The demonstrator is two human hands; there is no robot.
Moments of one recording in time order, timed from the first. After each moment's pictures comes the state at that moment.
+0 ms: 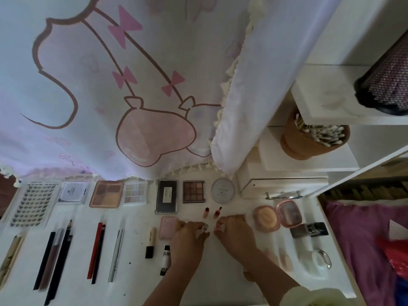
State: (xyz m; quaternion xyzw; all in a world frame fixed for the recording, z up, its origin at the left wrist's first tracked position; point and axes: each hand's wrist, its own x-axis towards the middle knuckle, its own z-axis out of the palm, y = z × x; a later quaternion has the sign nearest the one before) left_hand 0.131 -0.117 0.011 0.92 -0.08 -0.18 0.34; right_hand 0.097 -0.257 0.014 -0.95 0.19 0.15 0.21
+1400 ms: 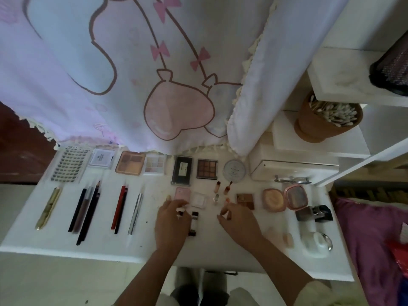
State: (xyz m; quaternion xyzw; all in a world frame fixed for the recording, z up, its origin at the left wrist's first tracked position) left_hand 0.101 -0.056 0.029 0.92 0.02 -0.08 0.38; right_hand 0.062 -0.233 0.038 -0.92 0.20 0.14 0.32
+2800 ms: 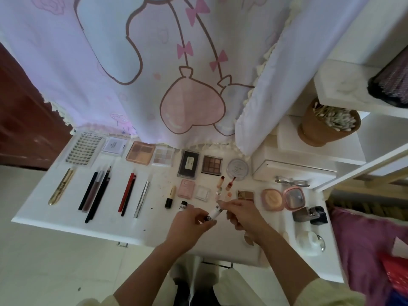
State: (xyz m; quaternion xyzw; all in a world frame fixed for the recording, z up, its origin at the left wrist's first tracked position) left_hand 0.070 -0.057 0.053 0.89 -0.09 -0.23 0.38; right_hand 0.053 -0.230 0.074 -0.67 0.31 0.20 0.64
